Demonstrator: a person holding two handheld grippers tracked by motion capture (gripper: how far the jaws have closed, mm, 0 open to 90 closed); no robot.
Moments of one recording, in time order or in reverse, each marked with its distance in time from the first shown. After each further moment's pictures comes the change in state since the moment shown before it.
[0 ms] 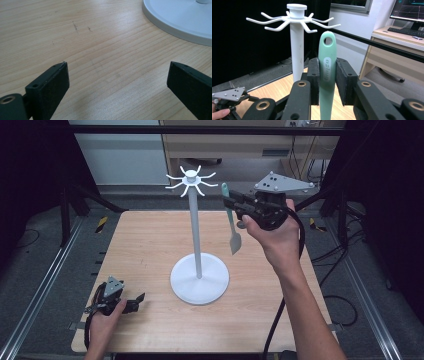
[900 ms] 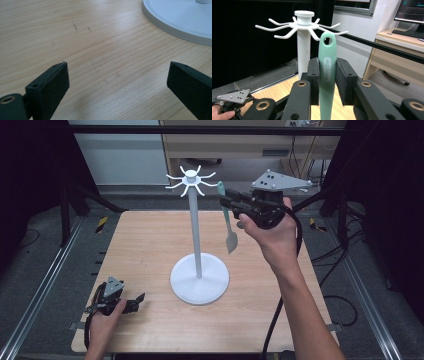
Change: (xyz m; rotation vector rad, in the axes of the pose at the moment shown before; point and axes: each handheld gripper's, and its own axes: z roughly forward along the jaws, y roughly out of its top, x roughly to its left) left arm 0.000 0.000 0.000 0.002 -0.001 0.003; right arm 0.004 0.005 0.003 -0.014 0.026 0.002
